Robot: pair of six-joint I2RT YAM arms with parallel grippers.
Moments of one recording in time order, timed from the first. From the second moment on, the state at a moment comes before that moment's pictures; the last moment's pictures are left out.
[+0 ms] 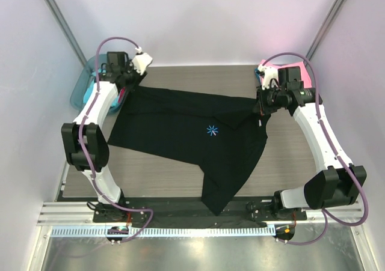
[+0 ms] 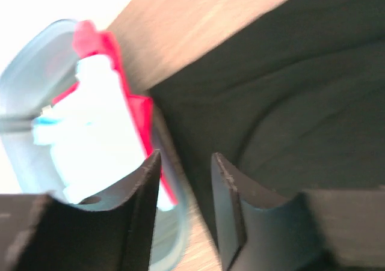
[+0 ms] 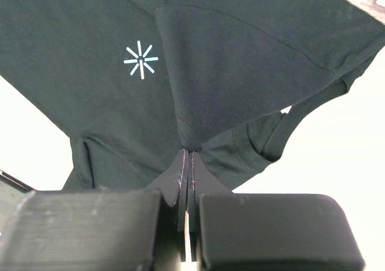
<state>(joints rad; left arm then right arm) -0.06 1.81 1.62 -0.50 0.19 0.67 0.10 1.37 1.36 -0.86 -0.33 -0.12</state>
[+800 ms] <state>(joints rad) -0.16 1.72 1.33 -0.83 0.24 0.60 0.10 1.53 1.53 -0.86 -0.33 -0.10</state>
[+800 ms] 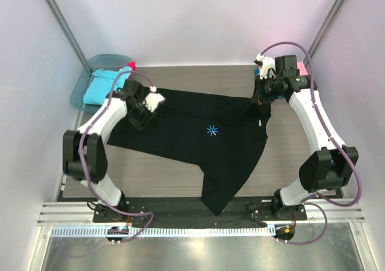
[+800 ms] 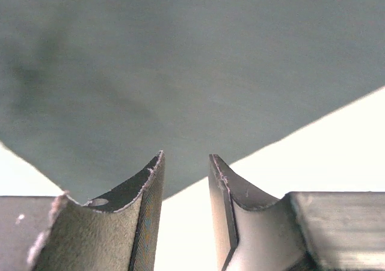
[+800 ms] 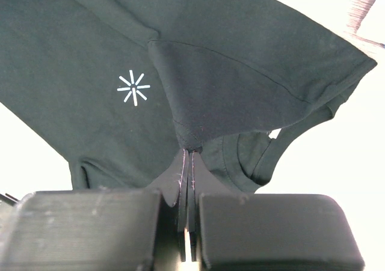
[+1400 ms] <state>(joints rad) -0.33 1.74 1.12 -0.75 0.26 0.47 0.07 1.67 1.60 -0.87 -0.34 -0.11</state>
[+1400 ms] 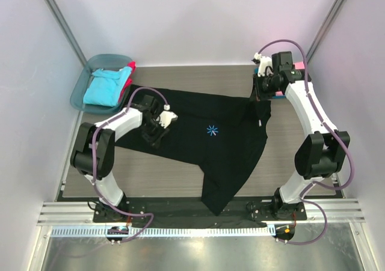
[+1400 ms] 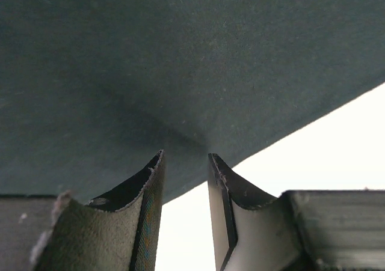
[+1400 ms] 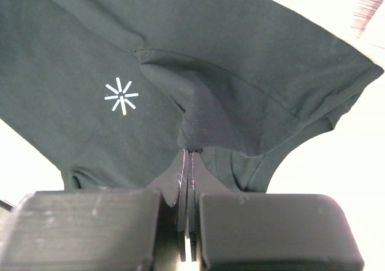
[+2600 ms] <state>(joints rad) -0.40 1.48 0.79 -0.64 0.17 0.42 0.02 1.99 1.91 -0.87 -0.39 -0.18</state>
